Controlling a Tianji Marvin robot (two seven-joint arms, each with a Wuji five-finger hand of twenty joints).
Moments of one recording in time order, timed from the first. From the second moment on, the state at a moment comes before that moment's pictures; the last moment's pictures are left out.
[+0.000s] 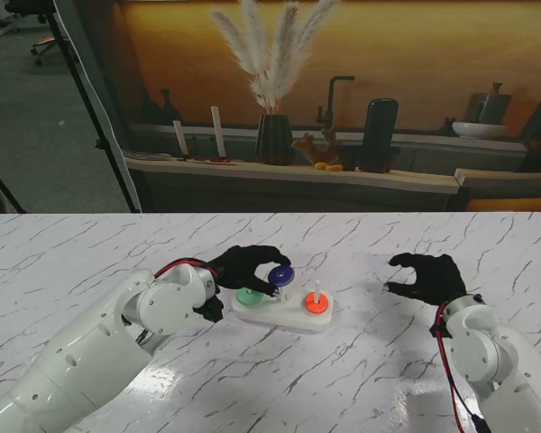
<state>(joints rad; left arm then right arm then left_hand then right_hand) 1.20 -1.07 -0.87 -1.48 0.48 -0.06 -0.27 -1.57 -1.08 1.42 -1.38 -0.81 -0.10 -0.09 1.10 -0.24 -0.04 0.01 0.46 0.17 0.21 0.49 0.36 0.26 0.12 0.36 0.33 0.30 0.28 0.58 -0.01 0.52 0.91 0.71 0.24 -0.51 0.75 -0.06 0.49 -0.12 0.48 0.38 0.65 -0.04 0.40 0.29 0.61 0.01 0.24 0.33 0.05 0.06 1.00 0.42</state>
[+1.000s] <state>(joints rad) 1.17 -1.04 -0.84 -1.47 0.56 -0.08 -0.39 -1.55 -1.08 1.42 -1.37 -0.81 -0.11 -0.10 0.99 -0.39 0.18 0.04 0.20 0.24 0.01 0.31 0.10 0.29 -0.01 0.06 0.06 0.29 0.09 0.41 -0.12 0.50 0.38 0.58 0.24 -0.51 0.75 -0.06 0.49 -0.12 0.48 0.38 0.65 -0.04 0.40 0.29 0.61 0.01 0.24 0.33 0.05 0.06 1.00 0.42</state>
